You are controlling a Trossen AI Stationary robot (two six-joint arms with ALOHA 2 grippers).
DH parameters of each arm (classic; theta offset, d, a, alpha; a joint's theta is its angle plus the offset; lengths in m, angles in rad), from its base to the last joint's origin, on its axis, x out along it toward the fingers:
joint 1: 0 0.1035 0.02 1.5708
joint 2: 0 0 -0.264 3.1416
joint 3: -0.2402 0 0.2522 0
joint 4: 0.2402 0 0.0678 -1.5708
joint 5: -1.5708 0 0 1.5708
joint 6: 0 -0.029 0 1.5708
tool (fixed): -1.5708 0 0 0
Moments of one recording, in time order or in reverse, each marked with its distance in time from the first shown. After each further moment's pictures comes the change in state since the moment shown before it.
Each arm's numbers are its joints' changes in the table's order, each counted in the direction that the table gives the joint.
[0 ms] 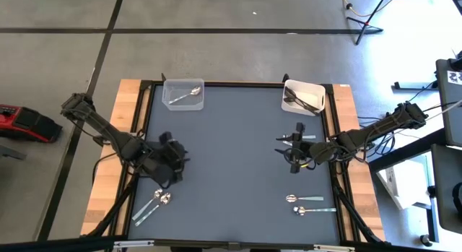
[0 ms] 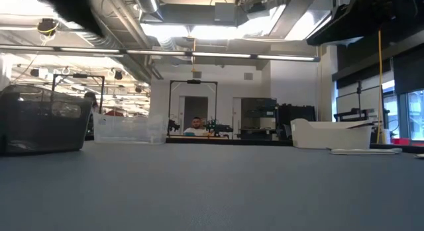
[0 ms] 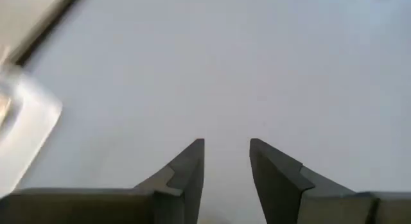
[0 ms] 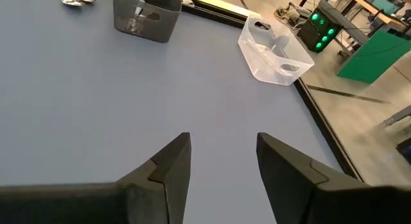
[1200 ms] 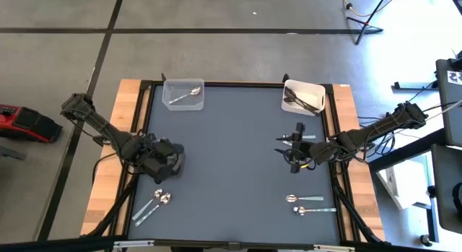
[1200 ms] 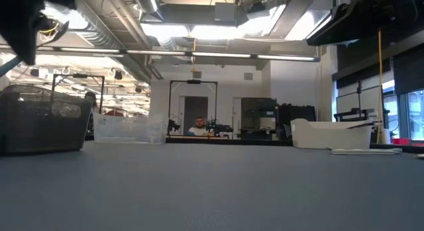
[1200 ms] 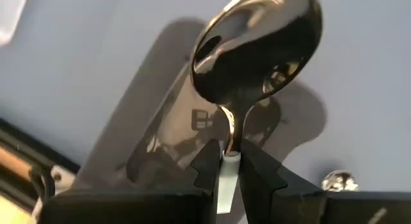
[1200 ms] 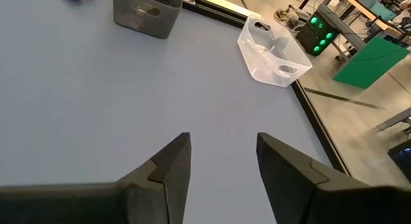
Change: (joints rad) left arm 0.007 0.000 -0.014 0.462 0.372 0.363; right arm 0.000 0.000 0.002 0.005 0.004 0.038
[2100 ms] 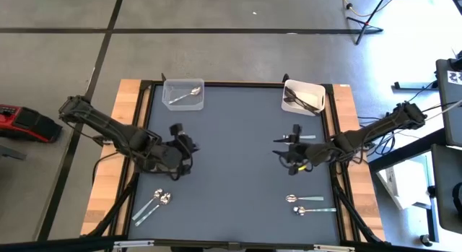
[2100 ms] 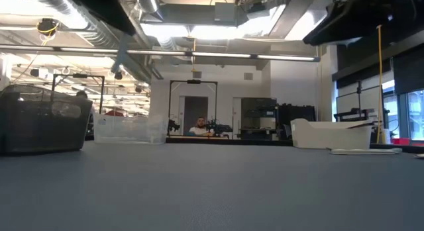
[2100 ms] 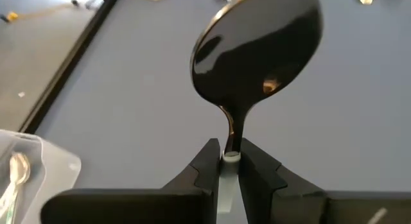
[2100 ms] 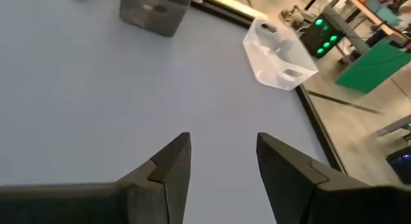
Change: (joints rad) left arm 0.168 0.000 -0.015 -0.562 -0.300 -0.678; right arm 0.000 -0.047 -0.033 0.003 -0.012 0.029
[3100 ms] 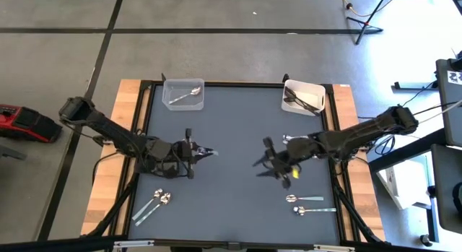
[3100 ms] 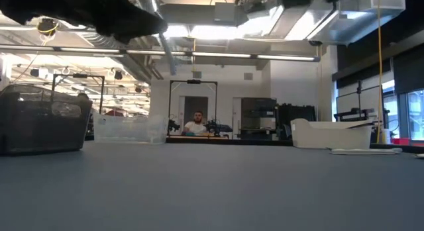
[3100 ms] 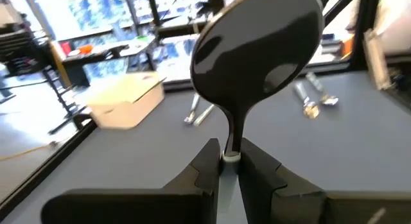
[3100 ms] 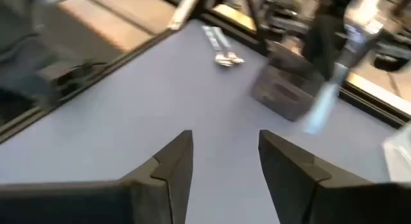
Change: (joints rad) left arm 0.051 -0.015 0.551 -1.317 0.046 -0.491; right arm -0.103 -0.282 -0.203 -0.207 -0.660 0.240
